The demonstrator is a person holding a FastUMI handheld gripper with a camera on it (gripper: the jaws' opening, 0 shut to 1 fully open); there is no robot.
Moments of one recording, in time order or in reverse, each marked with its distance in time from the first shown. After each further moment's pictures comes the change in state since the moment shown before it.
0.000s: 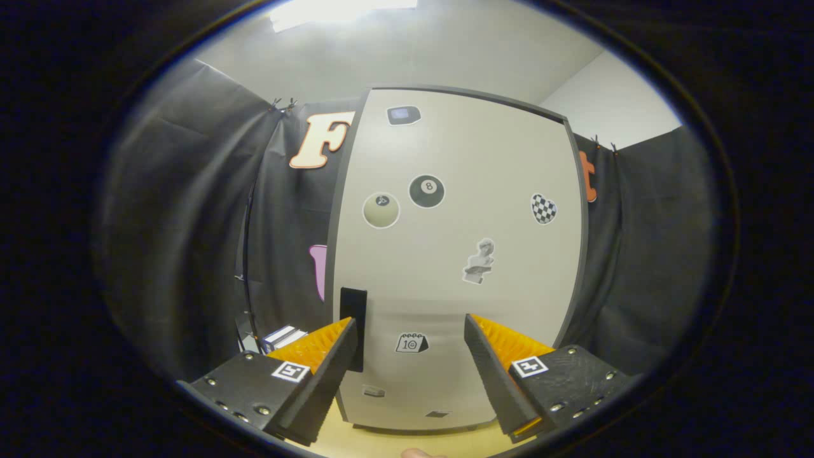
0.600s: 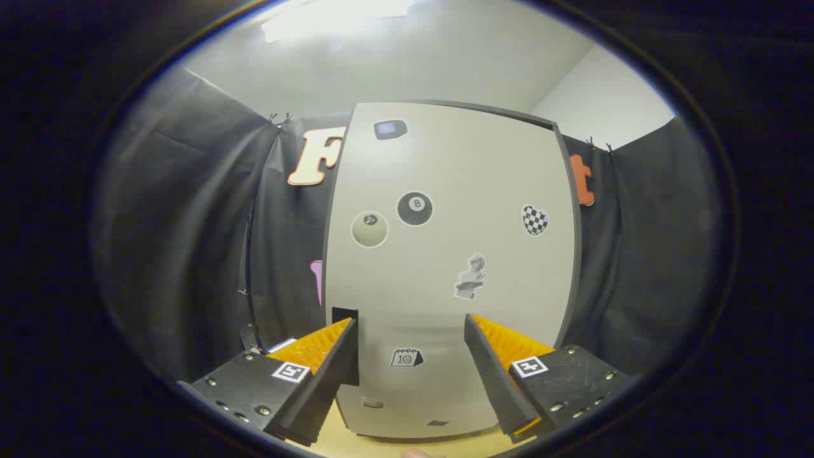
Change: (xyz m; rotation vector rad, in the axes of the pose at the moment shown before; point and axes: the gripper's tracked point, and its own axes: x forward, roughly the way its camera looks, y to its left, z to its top) arm -0.002 -0.006 0.011 0.021 -0.052 0.010
